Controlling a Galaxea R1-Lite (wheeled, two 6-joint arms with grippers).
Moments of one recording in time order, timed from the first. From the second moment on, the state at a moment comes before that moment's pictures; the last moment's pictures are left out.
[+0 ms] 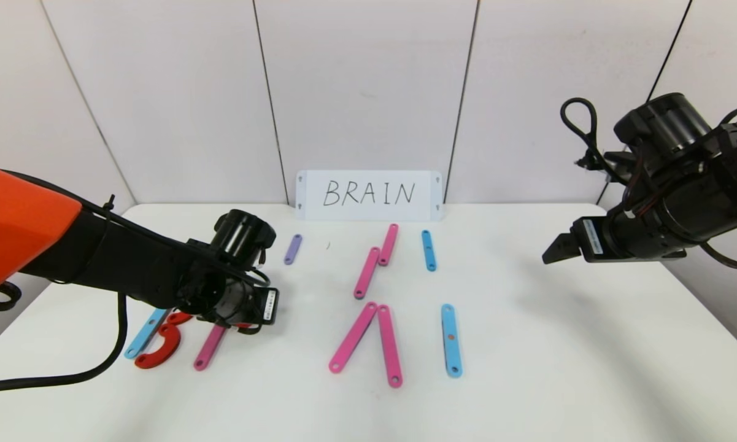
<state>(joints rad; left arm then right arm) -0.39 1.96 -1.04 0.09 0.22 -0.29 0.21 1.74 -1.41 0.66 -0.09 0.17</state>
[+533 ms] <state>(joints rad) -0.40 1.96 -1.03 0.09 0.22 -0.30 0.21 1.74 -1.41 0.66 -0.09 0.17</state>
